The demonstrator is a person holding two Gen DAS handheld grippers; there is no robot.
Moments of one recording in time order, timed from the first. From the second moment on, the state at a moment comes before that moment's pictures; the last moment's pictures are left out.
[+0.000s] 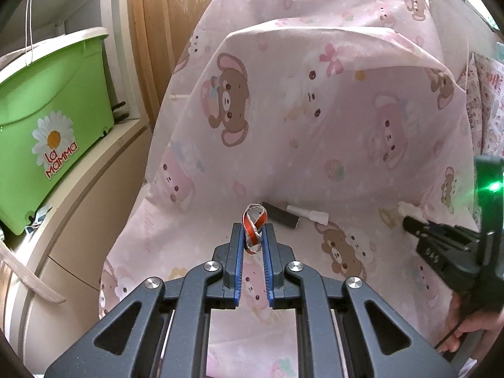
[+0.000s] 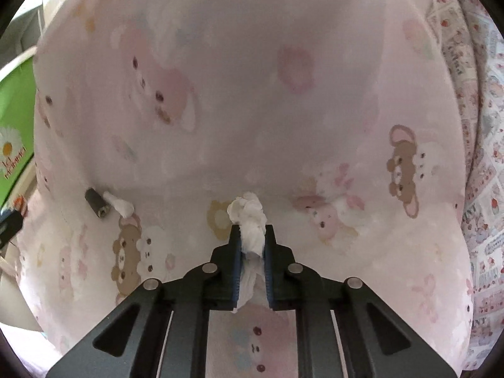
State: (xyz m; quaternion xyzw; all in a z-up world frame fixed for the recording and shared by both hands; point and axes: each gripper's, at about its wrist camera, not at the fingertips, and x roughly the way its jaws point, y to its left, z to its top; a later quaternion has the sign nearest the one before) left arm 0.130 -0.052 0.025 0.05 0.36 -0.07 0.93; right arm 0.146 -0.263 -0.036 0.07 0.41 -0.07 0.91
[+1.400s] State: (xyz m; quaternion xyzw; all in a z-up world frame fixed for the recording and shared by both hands) left arm 0.009 -0.040 -0.005 0.02 0.46 -0.15 0.88; right arm -0.059 -0.210 0.017 0.04 0.34 0.03 0.94
